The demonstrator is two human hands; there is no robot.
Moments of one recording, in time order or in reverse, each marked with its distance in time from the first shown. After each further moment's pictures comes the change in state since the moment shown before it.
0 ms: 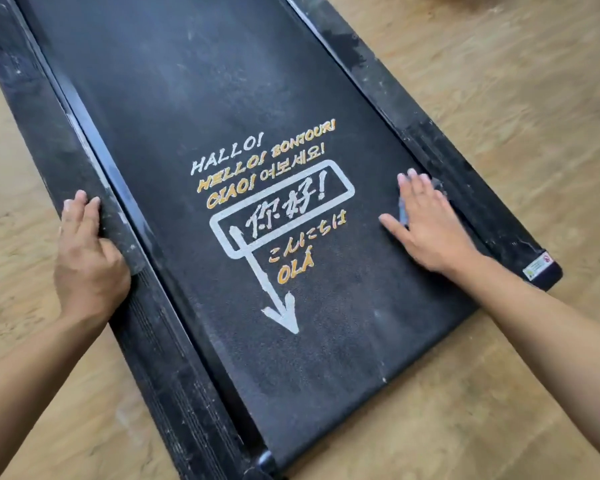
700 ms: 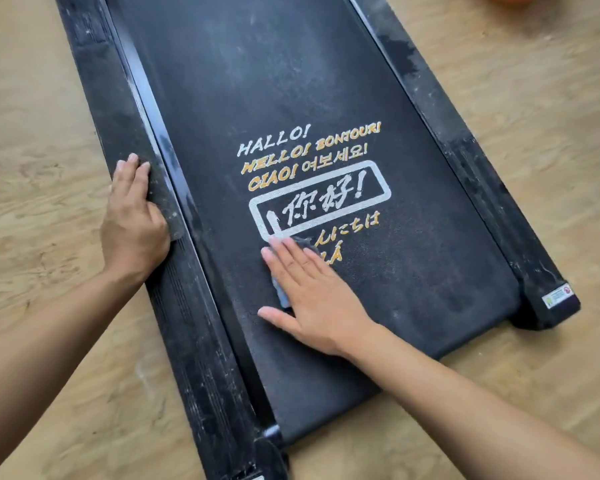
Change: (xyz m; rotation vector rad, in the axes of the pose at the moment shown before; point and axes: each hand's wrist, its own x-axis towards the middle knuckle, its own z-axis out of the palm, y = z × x) left_hand -0.004 0.012 -0.008 -0.016 -0.009 -0.027; right_hand -0.063 -0.190 0.062 -0.051 -0.027 -0.582
